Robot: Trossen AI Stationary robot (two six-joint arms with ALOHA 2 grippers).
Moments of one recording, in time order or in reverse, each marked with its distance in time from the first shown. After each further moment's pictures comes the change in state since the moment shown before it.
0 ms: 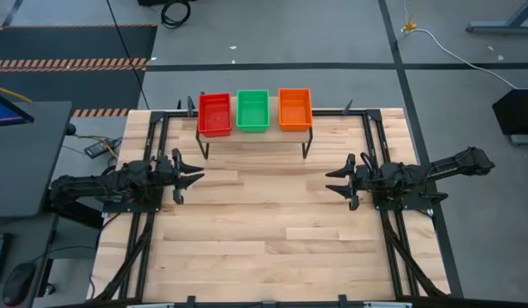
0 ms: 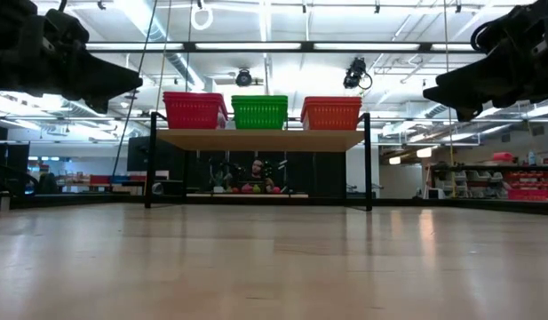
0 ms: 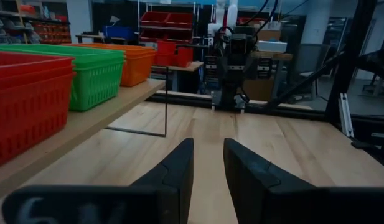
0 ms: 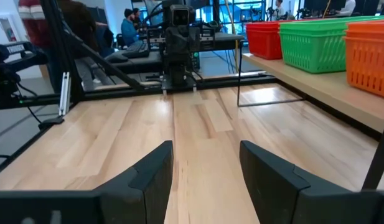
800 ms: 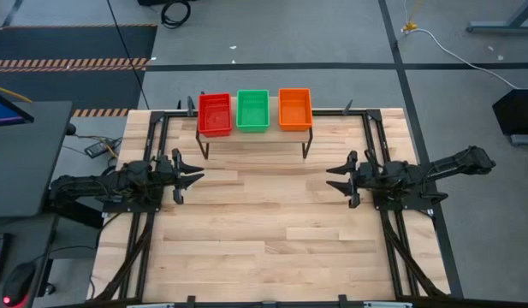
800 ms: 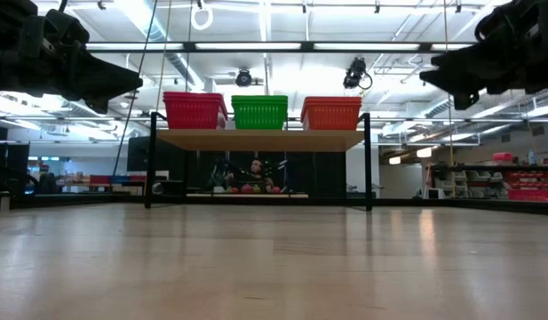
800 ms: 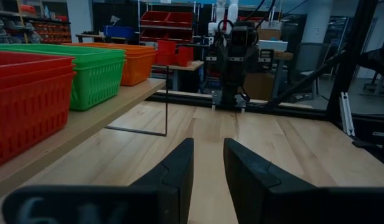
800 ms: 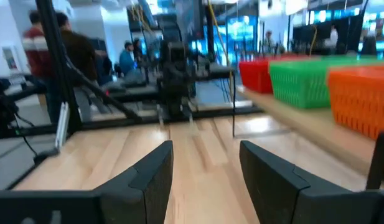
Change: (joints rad) left arm 0.000 0.001 0.000 -0.008 -0.002 0.002; right arm 0.000 0.027 0.000 0.138 0.029 -0.036
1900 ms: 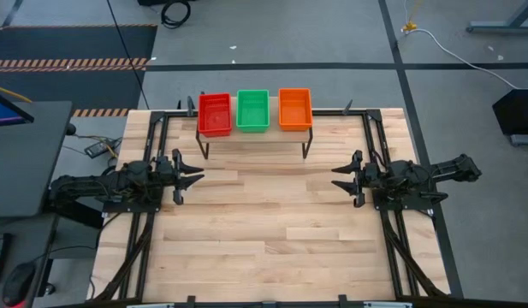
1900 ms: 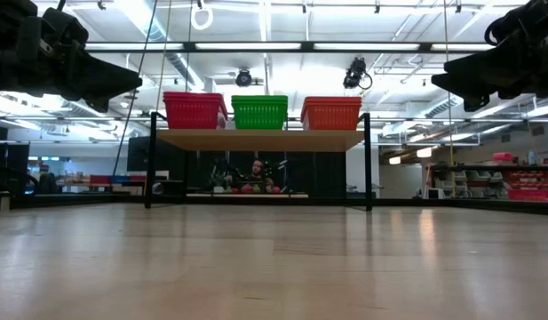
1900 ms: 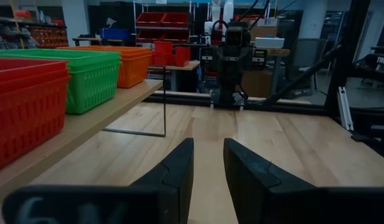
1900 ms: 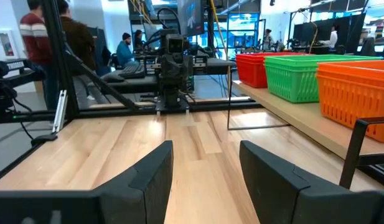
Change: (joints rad) left arm 0.000 0.000 -0.002 0.003 0.014 0.032; right arm 0.001 -0.291 0.000 -0.303 -0.003 -0.040
